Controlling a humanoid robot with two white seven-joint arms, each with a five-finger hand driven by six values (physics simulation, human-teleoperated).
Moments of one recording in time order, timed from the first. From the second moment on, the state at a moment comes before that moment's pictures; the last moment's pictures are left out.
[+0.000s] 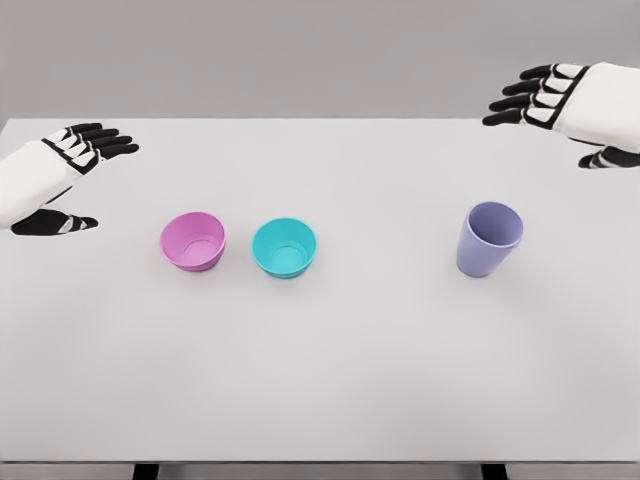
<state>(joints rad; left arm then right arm) -0.19 0.95 -0.23 -1.59 -0.39 -0.61 -0.04 -0.61 -1.07 0.31 -1.75 0.25 -0.61 0.61</state>
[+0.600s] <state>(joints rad) -0.39 0.95 -0.20 -1.73 -0.15 -0.52 -0.59 -0.59 -1.07 0.31 -1.76 0.25 -0.61 0.61</state>
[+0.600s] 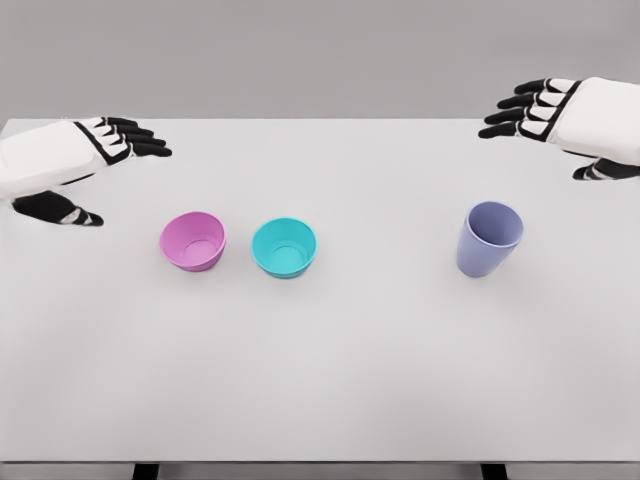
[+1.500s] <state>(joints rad) -1.03 1.05 -1.16 -1.74 0.00 -0.05 -0.61 -0.55 -1.08 0.32 -1.76 0.25 -0.61 0.61</state>
